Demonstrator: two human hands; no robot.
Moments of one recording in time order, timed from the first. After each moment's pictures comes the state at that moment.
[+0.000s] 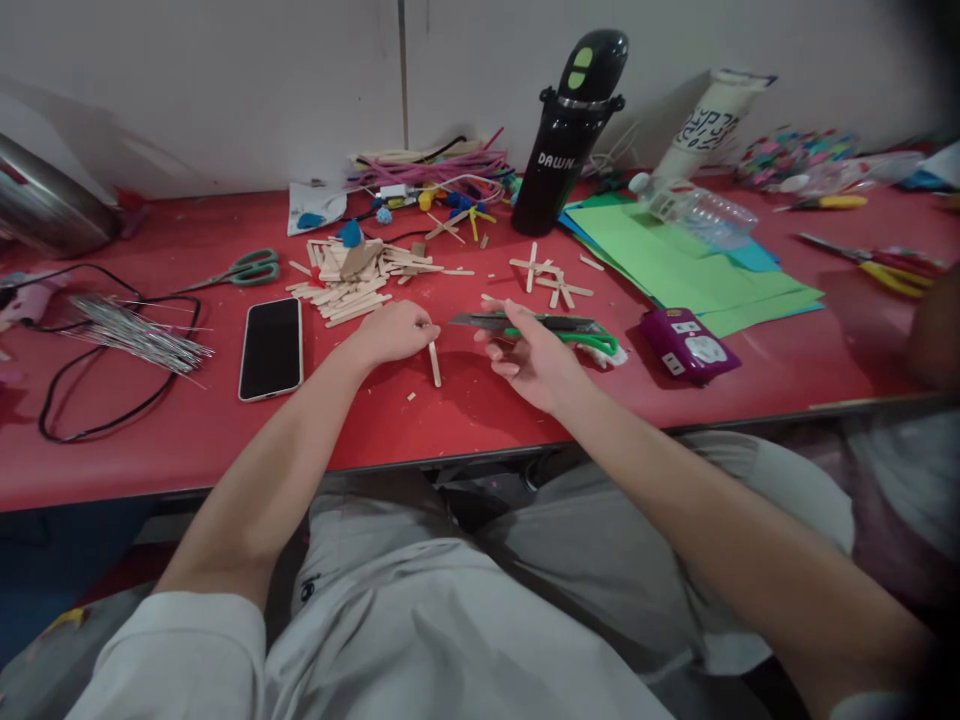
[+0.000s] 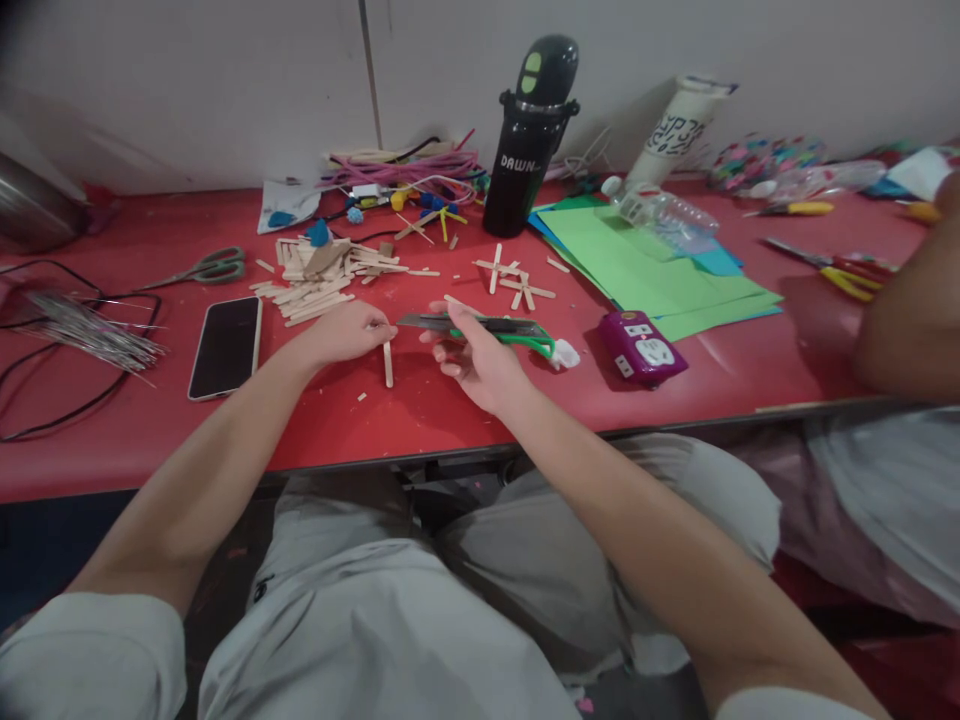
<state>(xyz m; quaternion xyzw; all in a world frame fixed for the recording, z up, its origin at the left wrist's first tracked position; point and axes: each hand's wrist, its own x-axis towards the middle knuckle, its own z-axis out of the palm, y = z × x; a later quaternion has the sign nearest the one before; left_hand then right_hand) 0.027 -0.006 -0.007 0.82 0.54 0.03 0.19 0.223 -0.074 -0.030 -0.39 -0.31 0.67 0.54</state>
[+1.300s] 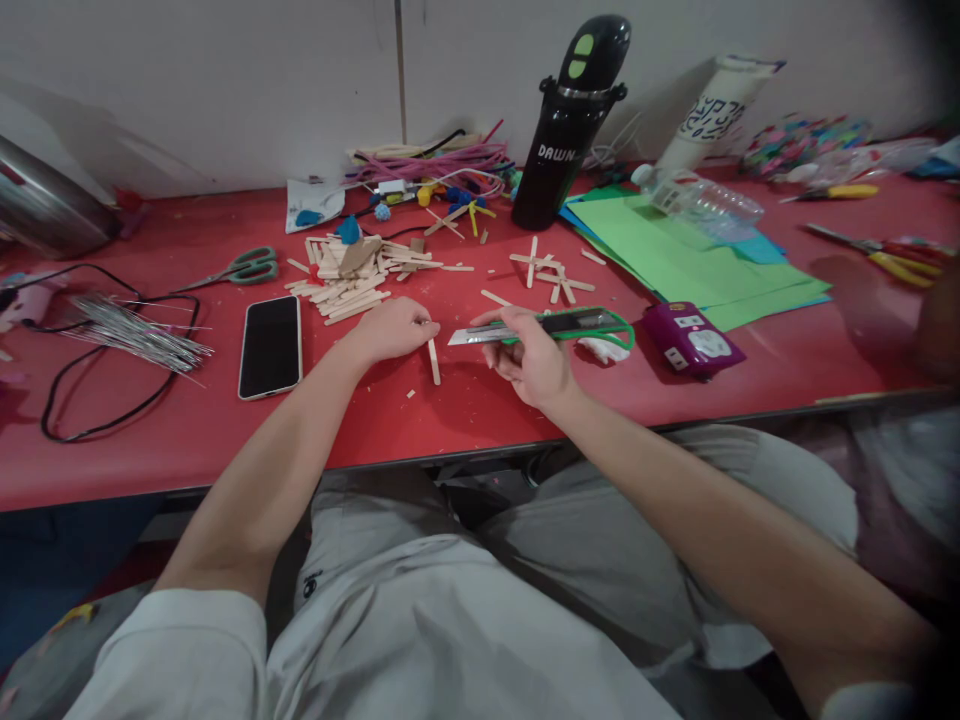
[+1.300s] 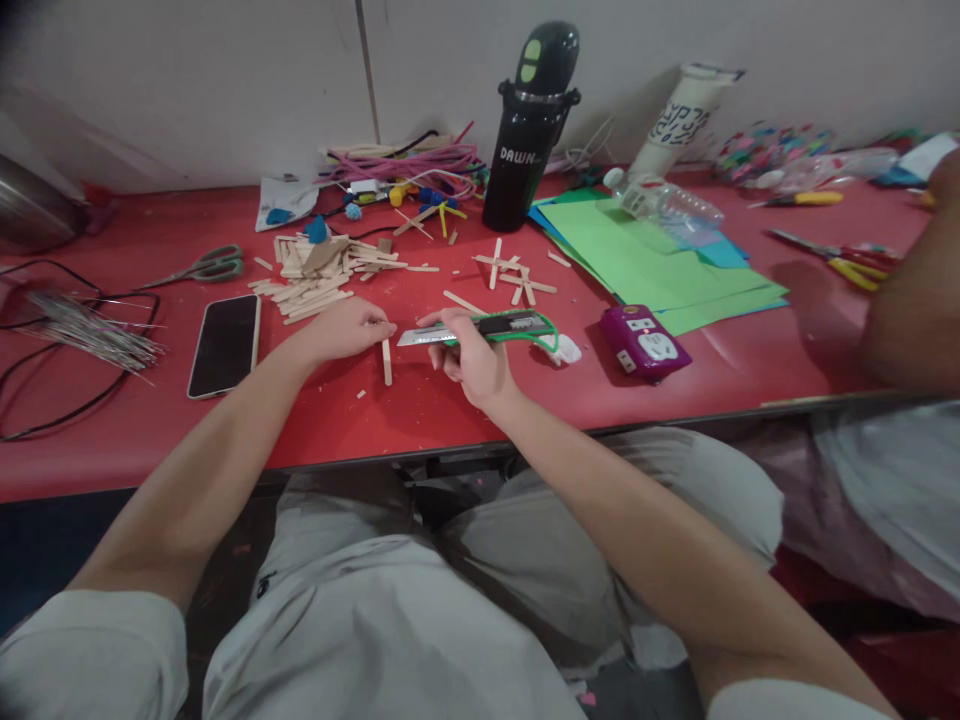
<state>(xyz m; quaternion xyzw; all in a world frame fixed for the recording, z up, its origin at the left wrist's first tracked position) 0.024 -0.005 -0.009 0.83 0.52 0.05 0.21 0.215 -0.078 -0.033 -0.41 -0.46 0.56 0.56</state>
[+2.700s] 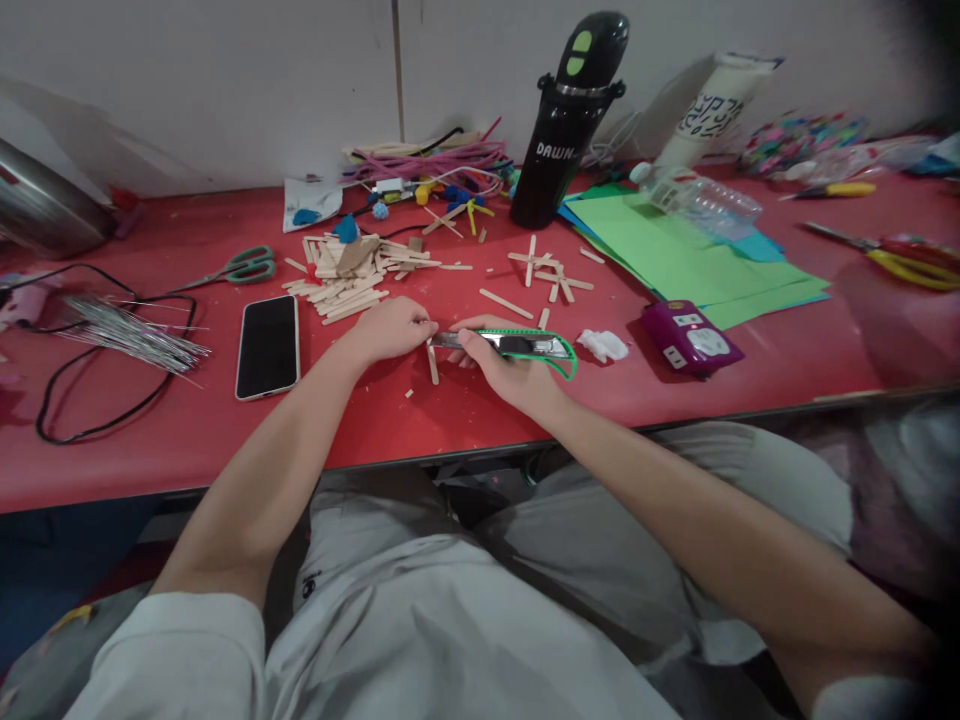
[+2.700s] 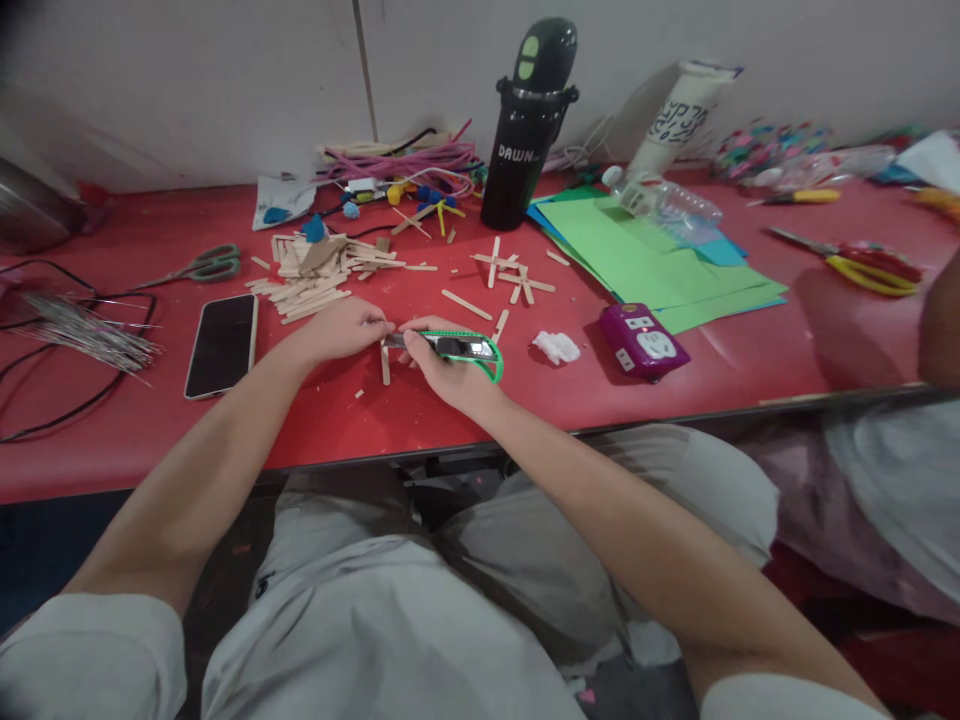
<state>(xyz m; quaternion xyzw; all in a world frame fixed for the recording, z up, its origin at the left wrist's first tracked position) 0.027 -0.008 -0.005 0.83 0.52 0.03 0.20 0.205 -0.079 -0.049 -0.44 -0.61 0.44 0.49</state>
